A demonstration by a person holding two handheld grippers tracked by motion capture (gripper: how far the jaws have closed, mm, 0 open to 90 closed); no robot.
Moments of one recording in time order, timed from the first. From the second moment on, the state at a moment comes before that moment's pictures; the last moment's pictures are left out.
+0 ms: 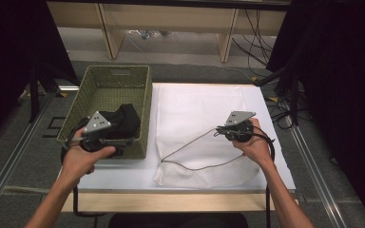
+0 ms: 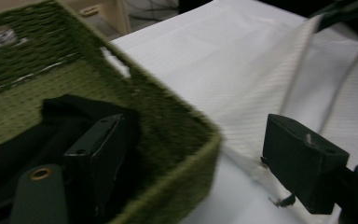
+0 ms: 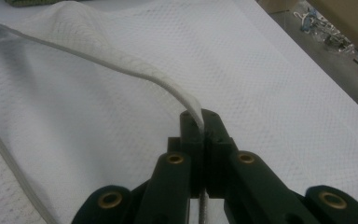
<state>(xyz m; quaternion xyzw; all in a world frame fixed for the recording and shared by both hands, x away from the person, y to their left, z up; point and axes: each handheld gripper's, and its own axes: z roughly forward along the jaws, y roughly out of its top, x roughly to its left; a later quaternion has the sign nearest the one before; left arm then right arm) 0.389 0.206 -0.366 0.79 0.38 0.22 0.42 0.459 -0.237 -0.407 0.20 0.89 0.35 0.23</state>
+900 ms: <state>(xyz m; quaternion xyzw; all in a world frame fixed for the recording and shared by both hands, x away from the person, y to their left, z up) 0.520 0.253 -0.402 0.88 0.39 0.12 0.25 0.461 -0.237 -0.413 0.19 0.89 0.34 0.23</state>
